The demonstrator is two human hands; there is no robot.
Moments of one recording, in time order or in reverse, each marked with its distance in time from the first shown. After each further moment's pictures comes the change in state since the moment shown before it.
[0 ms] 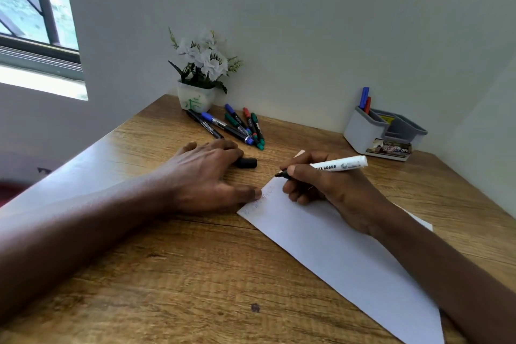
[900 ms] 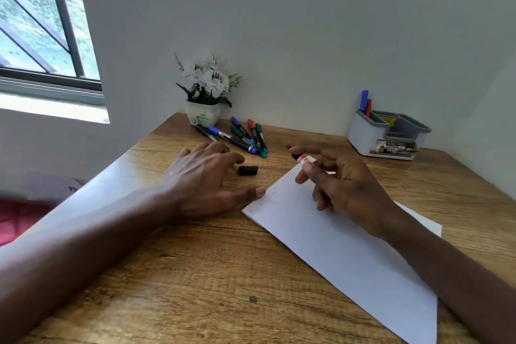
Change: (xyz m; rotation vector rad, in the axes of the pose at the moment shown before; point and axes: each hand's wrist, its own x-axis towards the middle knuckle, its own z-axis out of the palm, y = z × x) left_hand -0.005 -0.002 0.002 0.147 0.239 0.004; right_hand -0.010 0.006 -0.014 -0.214 0.115 -0.269
